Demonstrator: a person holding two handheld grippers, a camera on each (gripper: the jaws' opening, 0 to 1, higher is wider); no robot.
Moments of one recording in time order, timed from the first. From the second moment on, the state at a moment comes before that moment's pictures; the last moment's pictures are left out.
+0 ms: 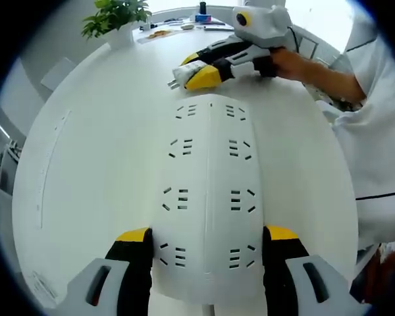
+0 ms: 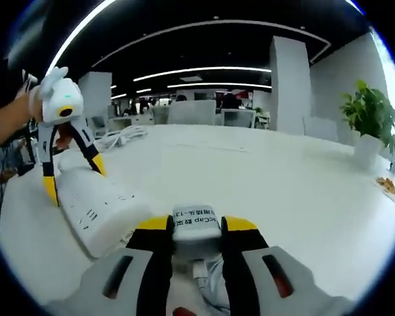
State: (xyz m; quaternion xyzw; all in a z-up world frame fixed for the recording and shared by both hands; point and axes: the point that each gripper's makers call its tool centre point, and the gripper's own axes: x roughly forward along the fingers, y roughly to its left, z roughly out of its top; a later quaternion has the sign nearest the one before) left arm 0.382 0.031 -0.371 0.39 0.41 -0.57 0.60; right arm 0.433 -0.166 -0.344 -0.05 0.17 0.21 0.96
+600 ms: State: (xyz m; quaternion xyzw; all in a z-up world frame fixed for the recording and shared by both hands) left arm 0.381 0.033 -0.370 0.38 0.41 -0.57 0.60; right arm 0.374 -0.103 -0.315 -0.02 0.37 0.38 0.85
